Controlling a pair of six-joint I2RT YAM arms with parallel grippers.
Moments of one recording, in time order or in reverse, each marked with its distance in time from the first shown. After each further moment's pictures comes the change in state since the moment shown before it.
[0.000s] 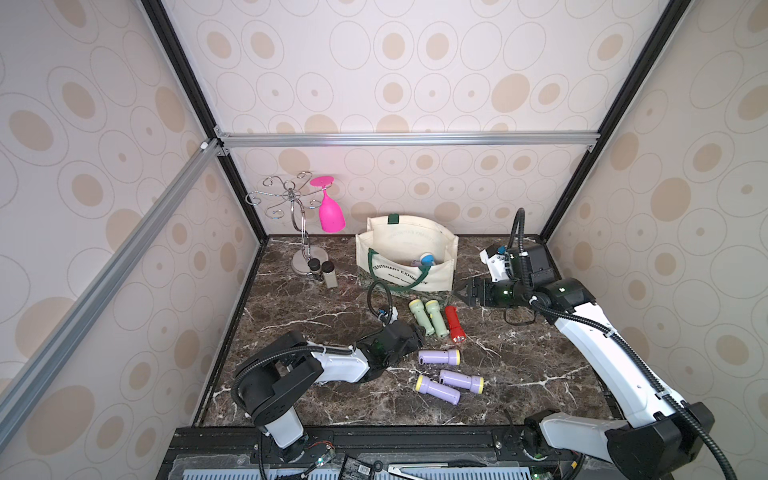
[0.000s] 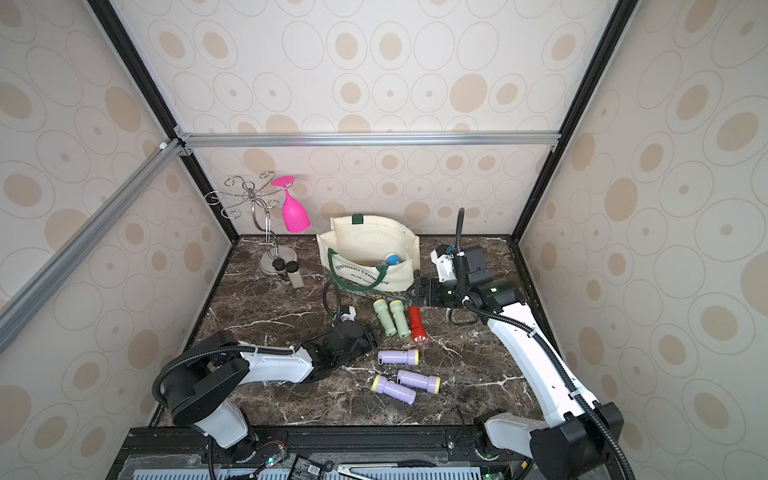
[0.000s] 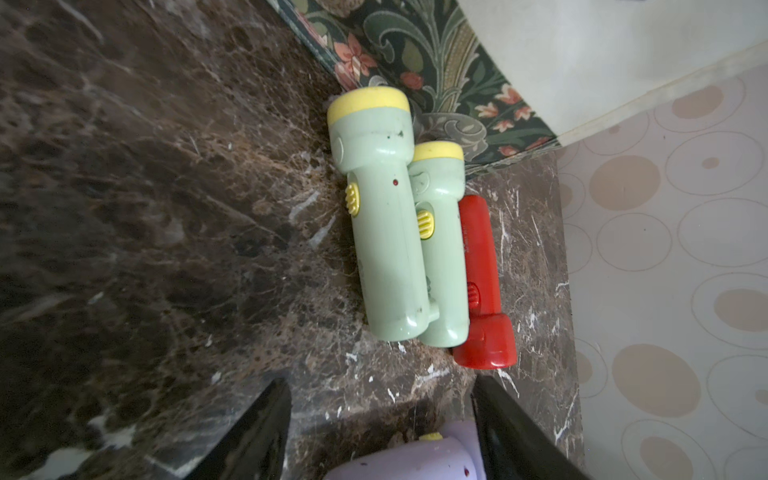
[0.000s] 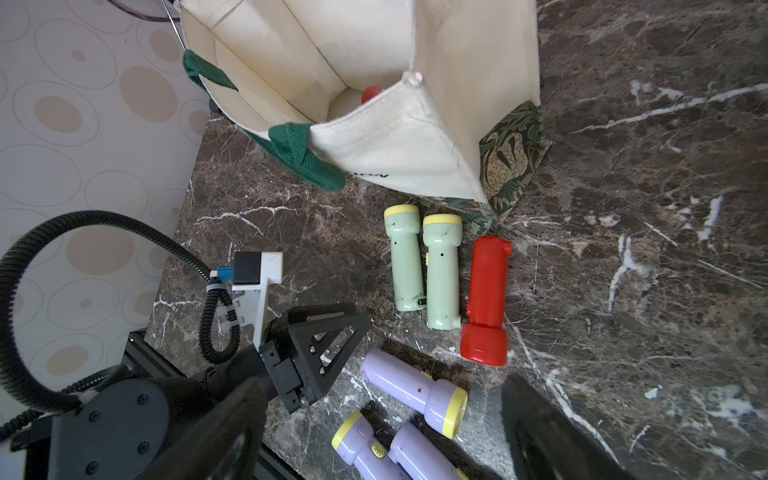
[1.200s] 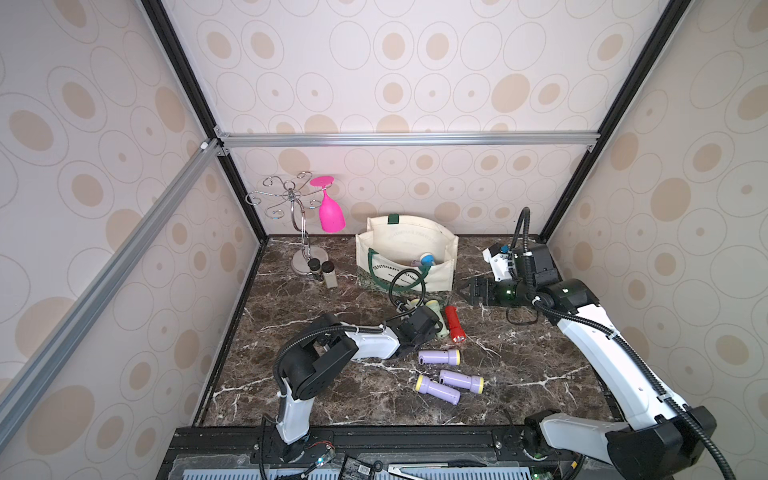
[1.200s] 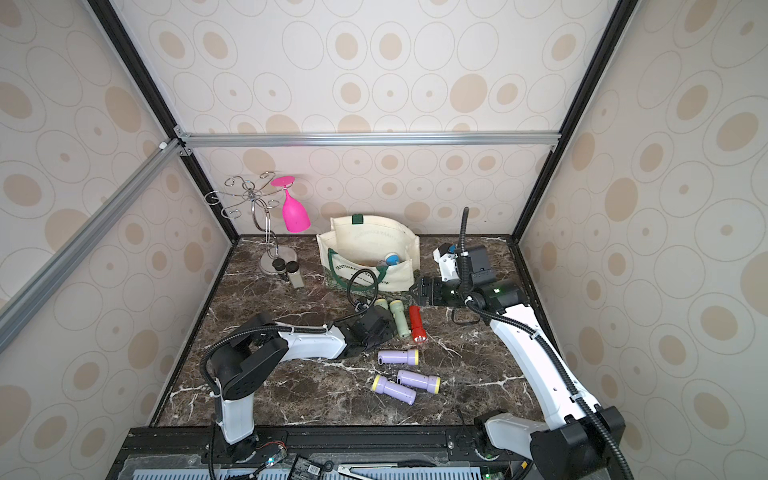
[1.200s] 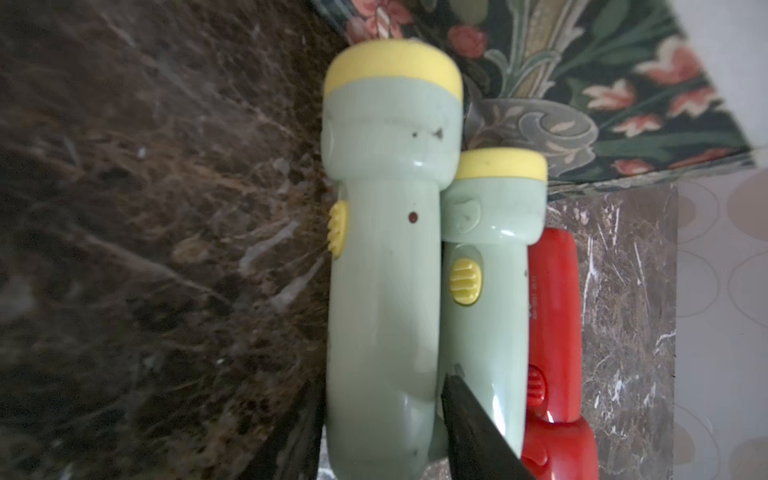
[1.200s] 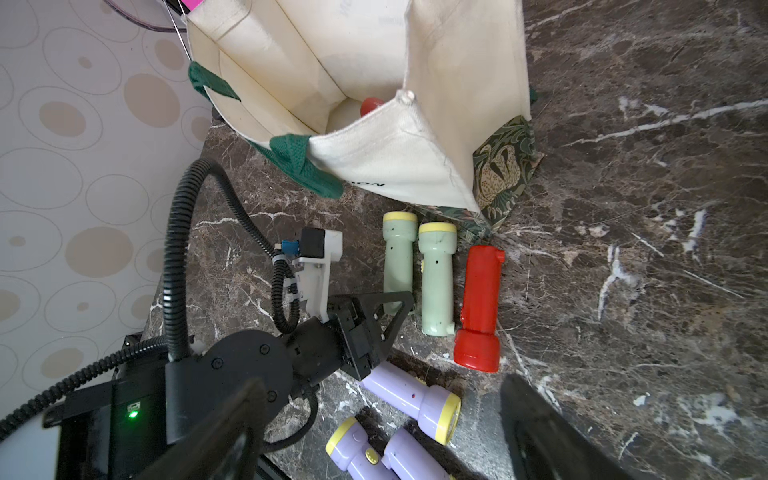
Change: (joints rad) left arm 0.006 0.230 0.359 -0.384 -0.054 -0.045; right arm -0.025 -0.008 -0.007 0.014 -0.009 -0.016
